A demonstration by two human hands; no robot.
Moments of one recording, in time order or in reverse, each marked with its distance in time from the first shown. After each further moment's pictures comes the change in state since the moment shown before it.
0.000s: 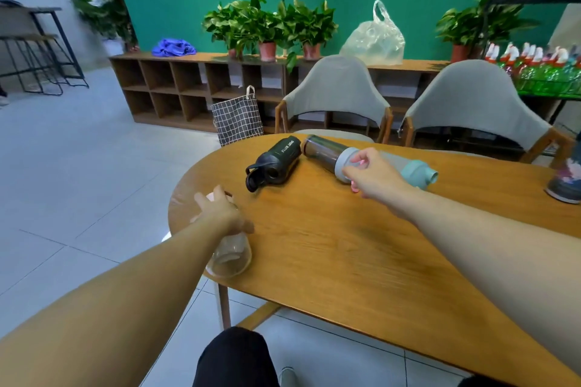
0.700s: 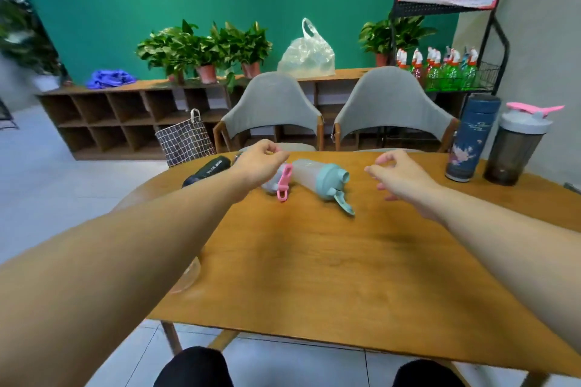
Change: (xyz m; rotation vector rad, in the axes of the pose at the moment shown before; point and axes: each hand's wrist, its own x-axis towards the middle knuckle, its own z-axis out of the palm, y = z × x) left_hand -0.096 0.200 0.049 -0.251 -0.203 0.658; right_hand -0.050 0.084 -0.164 0.070 0.245 0.169
